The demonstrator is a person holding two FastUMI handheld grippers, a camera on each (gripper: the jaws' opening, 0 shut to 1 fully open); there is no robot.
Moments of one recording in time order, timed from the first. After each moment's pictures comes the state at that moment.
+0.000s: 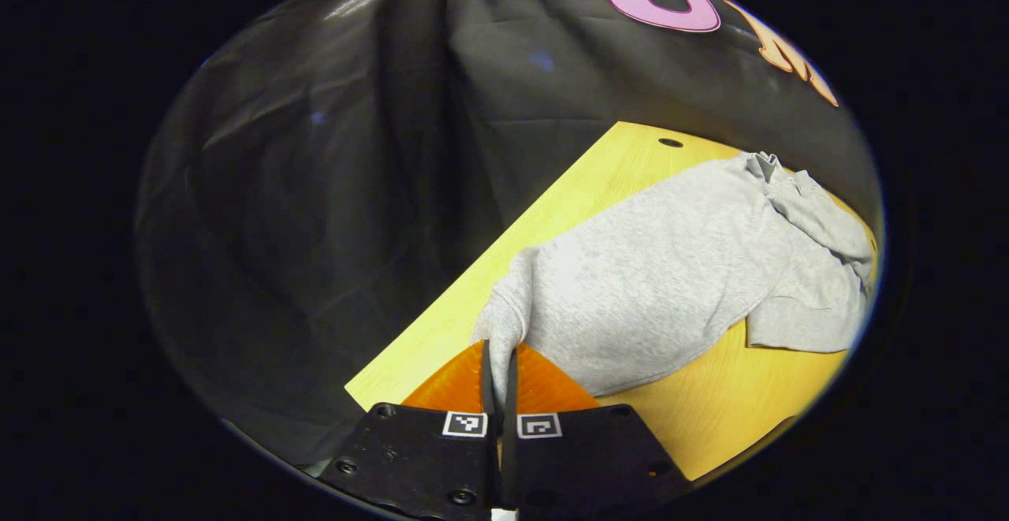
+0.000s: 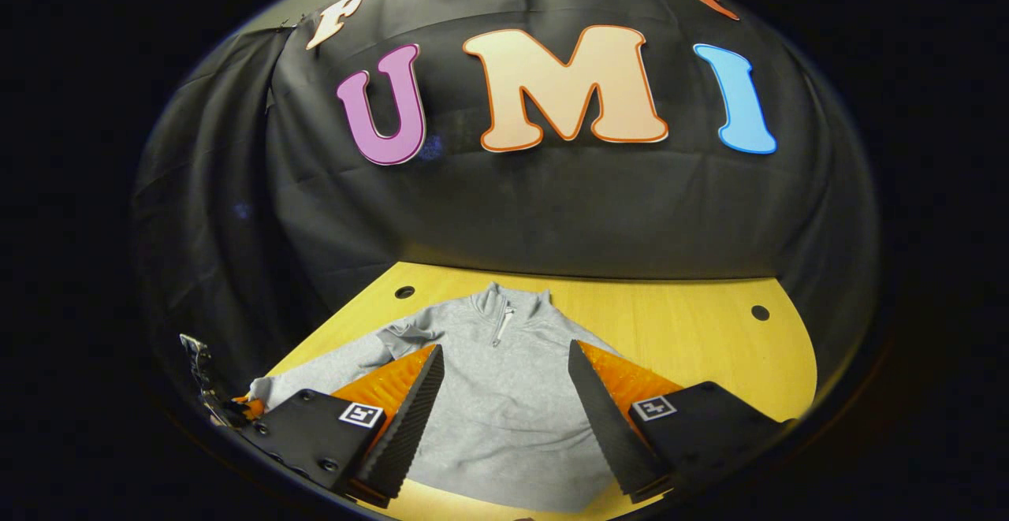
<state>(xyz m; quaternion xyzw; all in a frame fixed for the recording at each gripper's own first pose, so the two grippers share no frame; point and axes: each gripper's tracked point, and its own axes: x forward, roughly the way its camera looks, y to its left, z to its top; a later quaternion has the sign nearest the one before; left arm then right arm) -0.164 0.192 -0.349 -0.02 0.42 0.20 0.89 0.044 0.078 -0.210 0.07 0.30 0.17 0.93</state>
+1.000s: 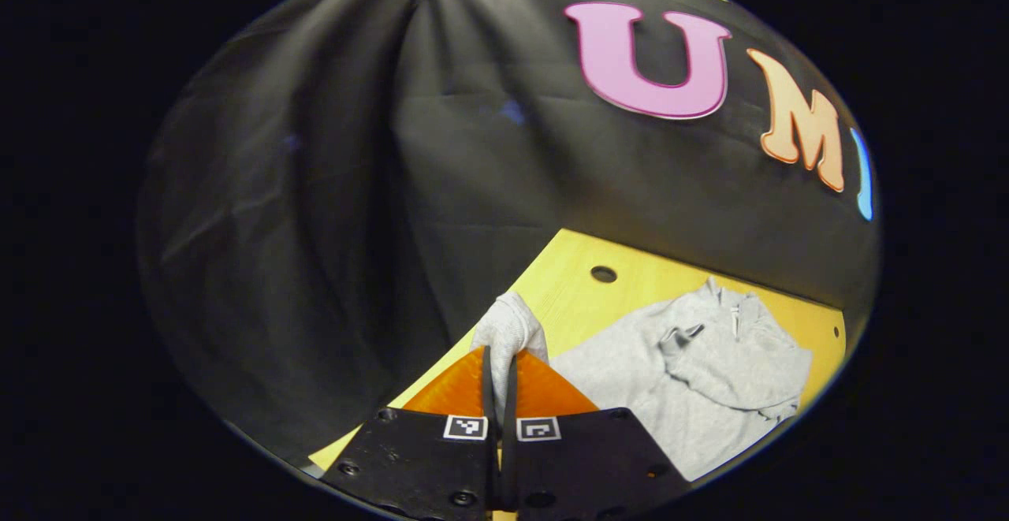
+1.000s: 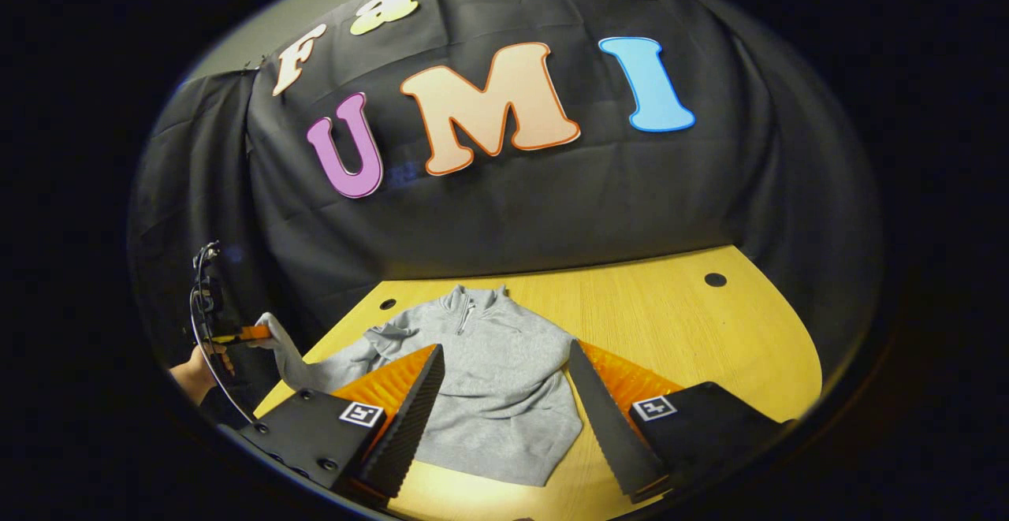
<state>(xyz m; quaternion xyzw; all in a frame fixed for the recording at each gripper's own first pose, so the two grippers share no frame) 0.050 0.120 -0.202 -0.04 0.32 0.13 0.94 -0.004 -0.030 -0.210 0.14 0.29 0.12 0.94</state>
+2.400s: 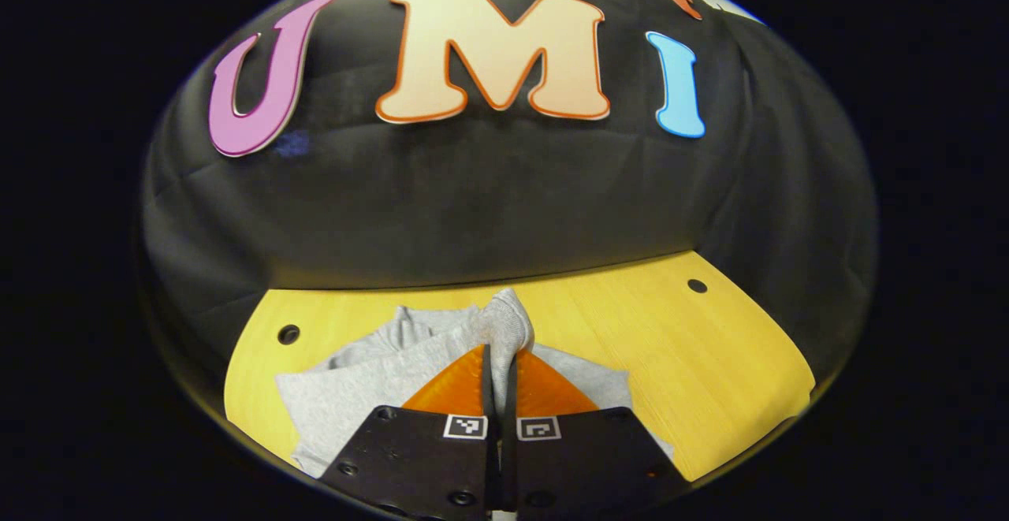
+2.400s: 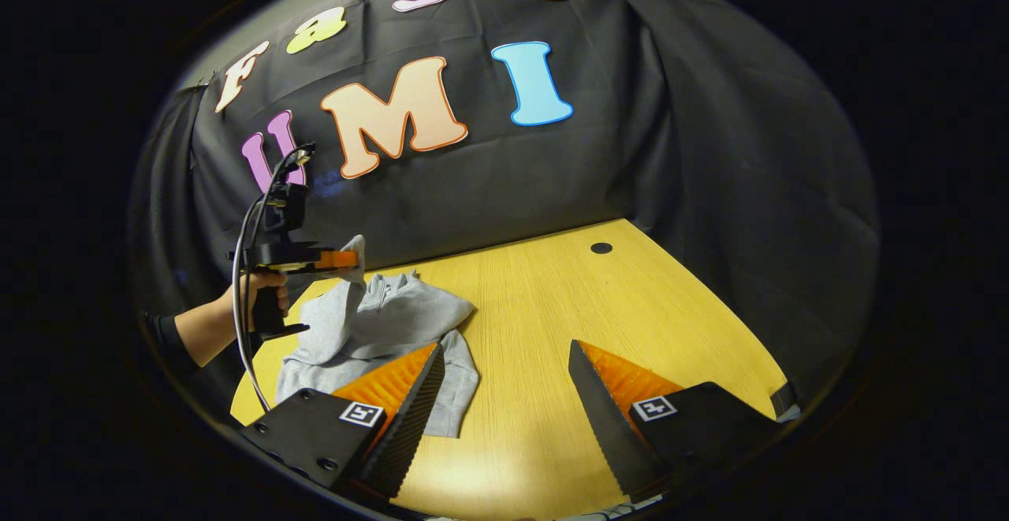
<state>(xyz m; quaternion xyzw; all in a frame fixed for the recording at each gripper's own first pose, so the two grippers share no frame) 0.135 -0.315 -0.193 0.00 0.32 -0.22 0.92 -0.096 -0.161 -0.227 0.14 0.31 -0.01 0.94</state>
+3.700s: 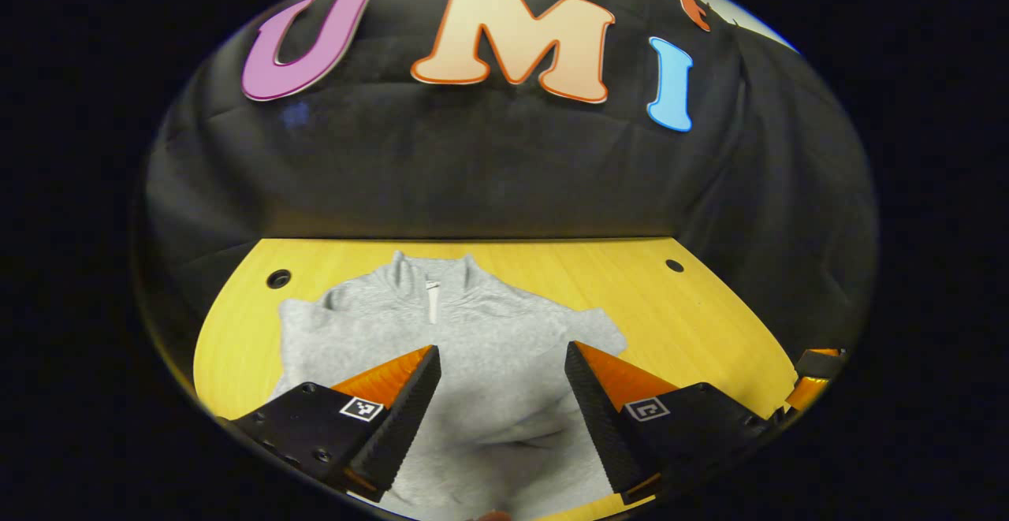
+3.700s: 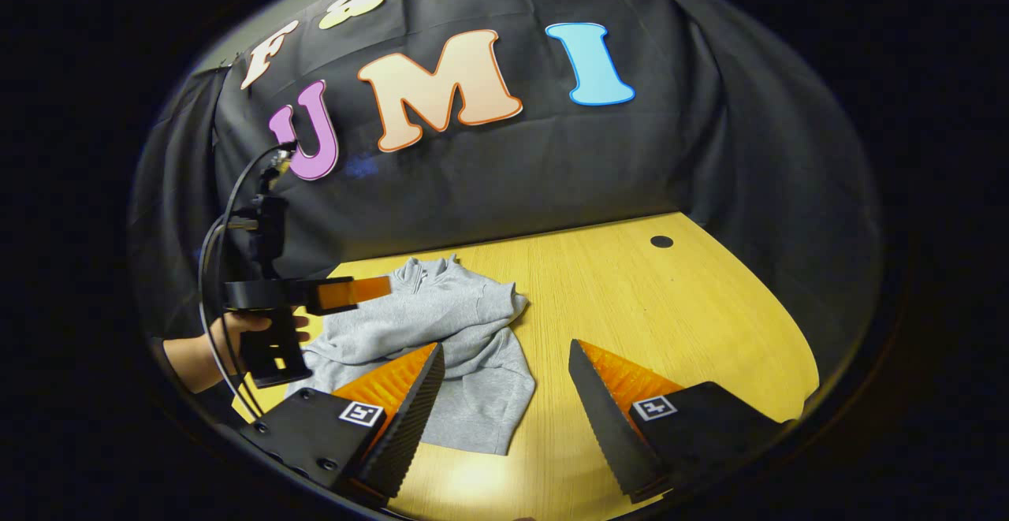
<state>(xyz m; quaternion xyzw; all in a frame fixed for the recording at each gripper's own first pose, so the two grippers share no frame) 0.067 -0.243 -0.217 -0.04 0.33 -0.22 0.92 -0.052 -0.071 -0.265 0.13 0.32 0.06 0.94</state>
